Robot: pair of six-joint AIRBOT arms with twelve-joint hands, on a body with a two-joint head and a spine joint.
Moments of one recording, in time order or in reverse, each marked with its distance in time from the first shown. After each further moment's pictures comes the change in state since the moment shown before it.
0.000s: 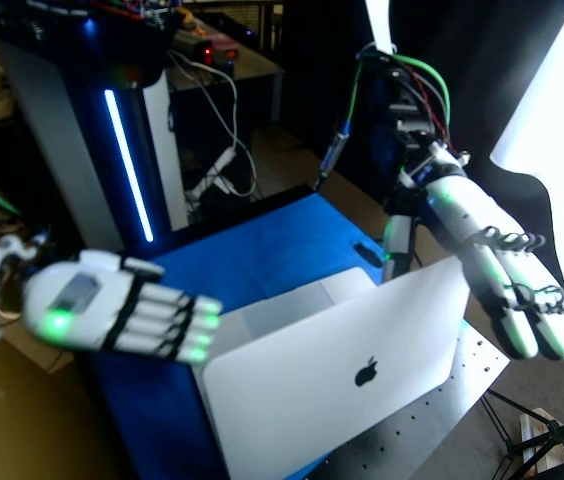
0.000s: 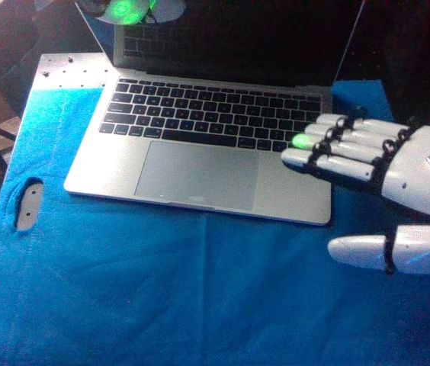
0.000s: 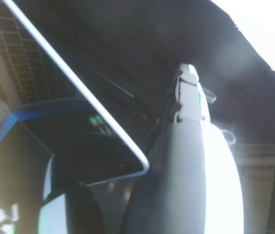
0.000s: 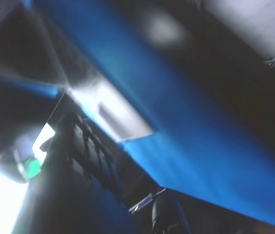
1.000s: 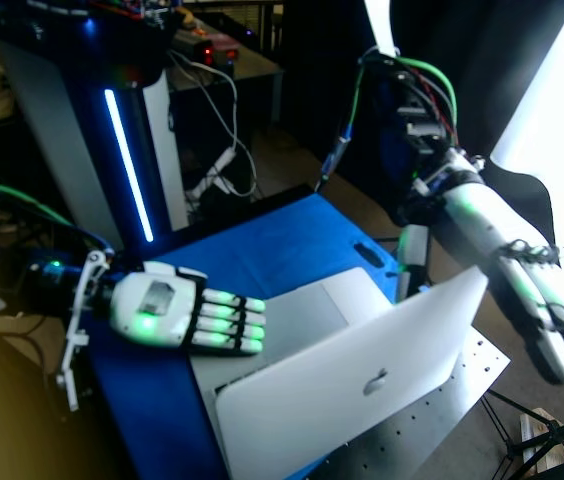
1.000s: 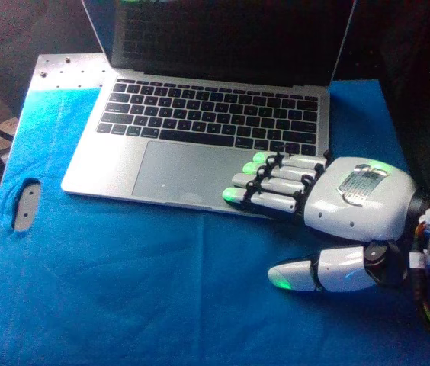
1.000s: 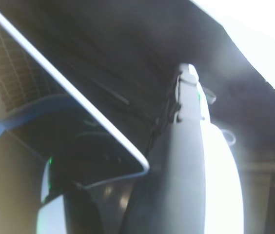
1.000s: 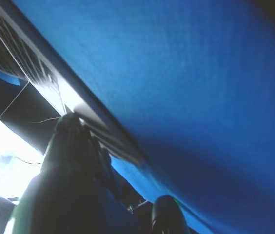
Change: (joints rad) left arm -0.085 -0.087 0.153 -0.018 0.132 -0.008; right arm 0.070 -0.210 0.130 -0.122 -0.190 0.032
